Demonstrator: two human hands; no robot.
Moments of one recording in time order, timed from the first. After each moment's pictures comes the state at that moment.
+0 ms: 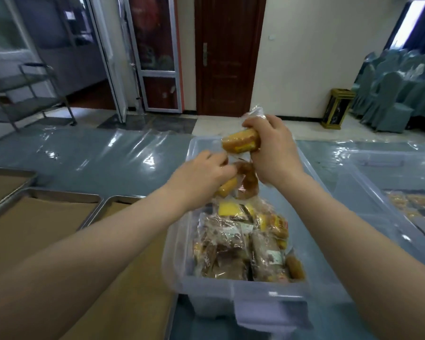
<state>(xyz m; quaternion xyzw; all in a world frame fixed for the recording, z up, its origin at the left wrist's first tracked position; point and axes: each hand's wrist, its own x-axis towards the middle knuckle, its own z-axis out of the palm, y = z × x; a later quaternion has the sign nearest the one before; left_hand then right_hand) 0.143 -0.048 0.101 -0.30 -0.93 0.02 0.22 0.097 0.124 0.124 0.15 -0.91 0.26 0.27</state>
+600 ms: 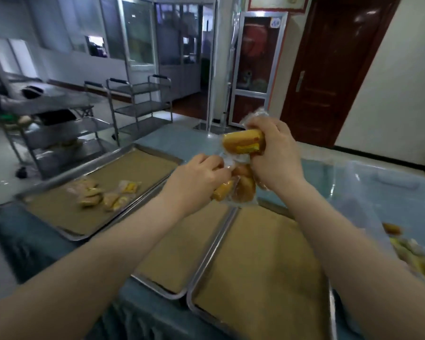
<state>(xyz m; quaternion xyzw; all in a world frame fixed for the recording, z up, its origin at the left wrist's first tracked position) 0.359 -0.411 0.113 -0.13 -0.94 0.03 0.30 0.255 -0.260 0.147 0.32 -0.84 0.37 0.24</state>
